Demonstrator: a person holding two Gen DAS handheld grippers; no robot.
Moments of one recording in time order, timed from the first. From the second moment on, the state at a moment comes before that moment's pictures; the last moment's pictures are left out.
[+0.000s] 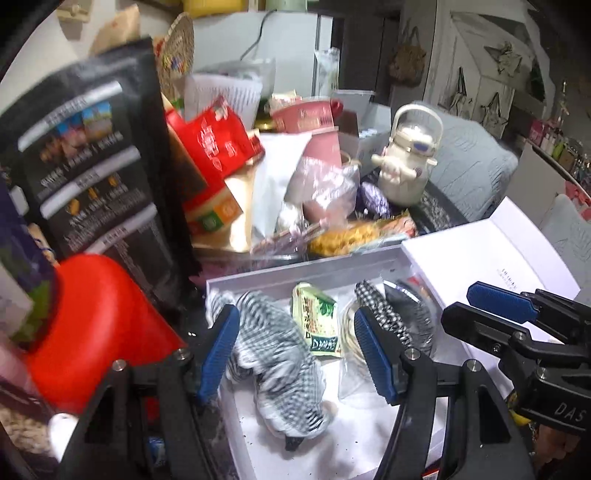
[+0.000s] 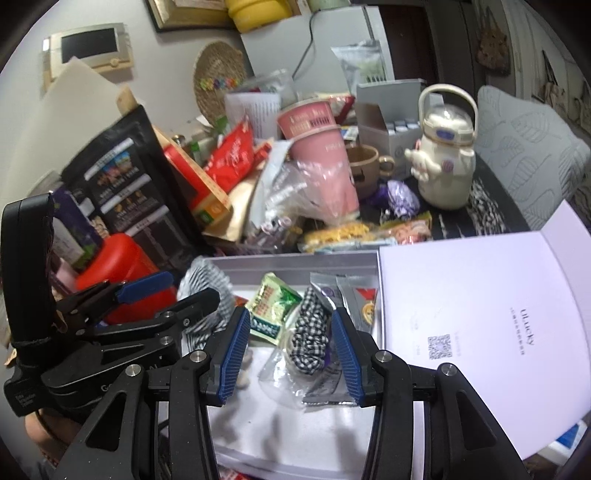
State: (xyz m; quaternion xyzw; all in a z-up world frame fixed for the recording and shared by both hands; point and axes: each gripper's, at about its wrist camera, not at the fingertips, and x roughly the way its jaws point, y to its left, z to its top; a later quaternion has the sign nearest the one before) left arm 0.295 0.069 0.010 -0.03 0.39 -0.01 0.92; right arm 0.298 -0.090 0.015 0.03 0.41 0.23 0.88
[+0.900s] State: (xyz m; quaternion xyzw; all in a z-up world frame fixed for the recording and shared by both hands) left arm 0.204 0.057 0.067 0.01 0.33 -0.01 0.95; right arm 0.197 -0.106 0.070 0.00 0.32 0.25 0.91
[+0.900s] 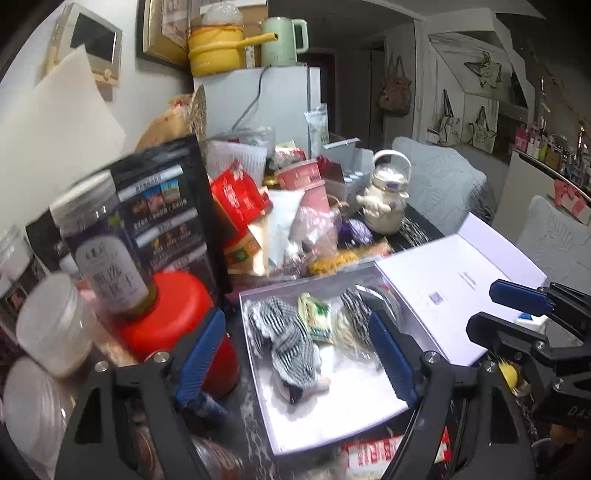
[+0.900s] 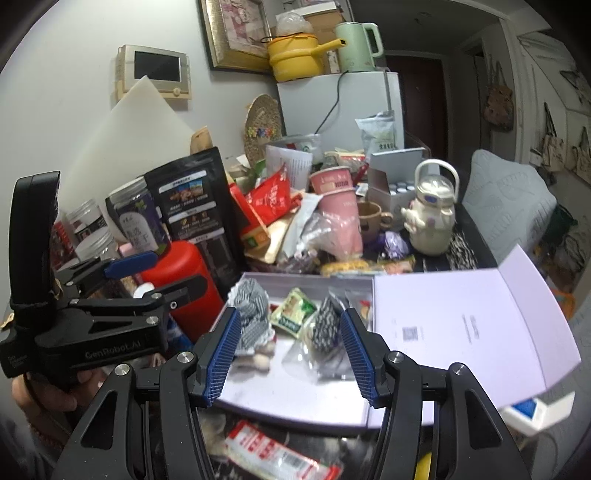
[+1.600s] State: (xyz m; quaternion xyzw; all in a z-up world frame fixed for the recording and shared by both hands) left arm 0.131 0.052 0.004 -0.05 0.40 -0.04 0.91; right arm 0.124 -0.133 0.037 0.02 0.36 0.23 0.90
